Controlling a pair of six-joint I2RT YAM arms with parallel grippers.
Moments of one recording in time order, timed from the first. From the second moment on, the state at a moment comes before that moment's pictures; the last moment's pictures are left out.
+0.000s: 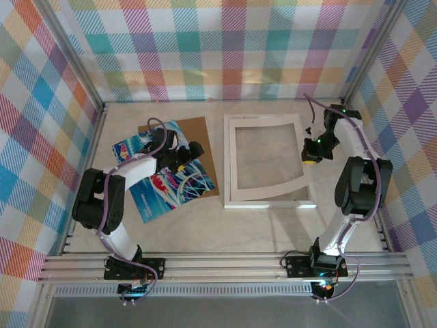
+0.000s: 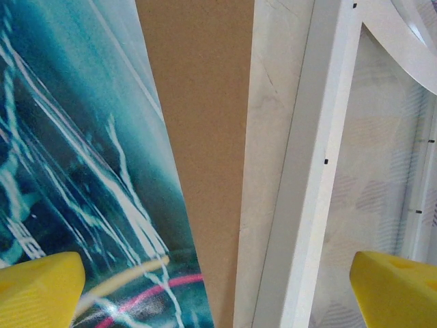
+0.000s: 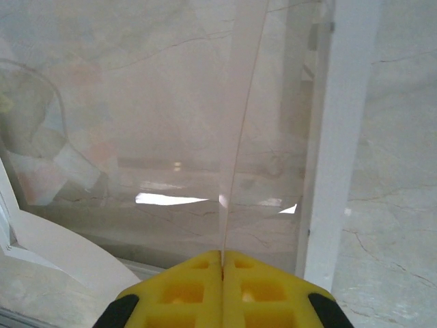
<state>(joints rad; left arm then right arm) -0.29 1.69 1.01 -0.18 0.35 -0.79 -0.10 1.84 1.55 -1.26 -0.31 -0.10</state>
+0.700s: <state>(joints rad) -0.29 1.69 1.01 -0.19 0.35 -0.78 -0.09 1.82 1.41 -1.13 -0.33 0.00</state>
